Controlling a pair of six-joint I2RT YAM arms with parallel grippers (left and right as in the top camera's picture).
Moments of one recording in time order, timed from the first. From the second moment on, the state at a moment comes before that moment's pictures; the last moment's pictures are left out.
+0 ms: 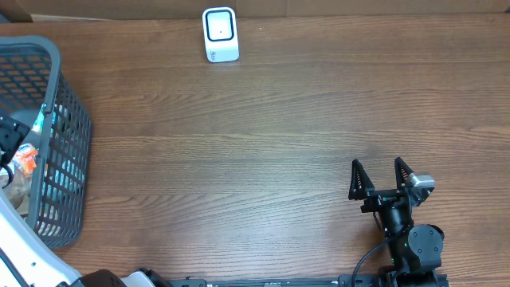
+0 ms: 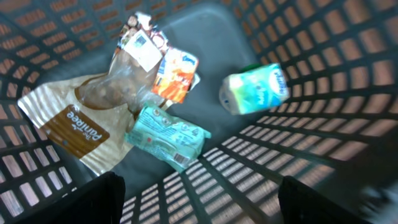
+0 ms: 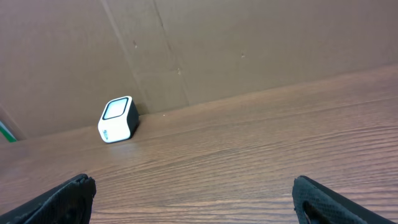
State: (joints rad) left arm 0.74 1.46 1.63 -1.19 -0.01 -0.42; right arm 0.10 0.01 0.02 -0.03 -0.03 0.28
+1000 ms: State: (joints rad) left arm 0.73 1.46 1.19 -0.77 -0.04 -0.37; right arm 0.10 0.01 0.02 -0.03 -0.03 0.28
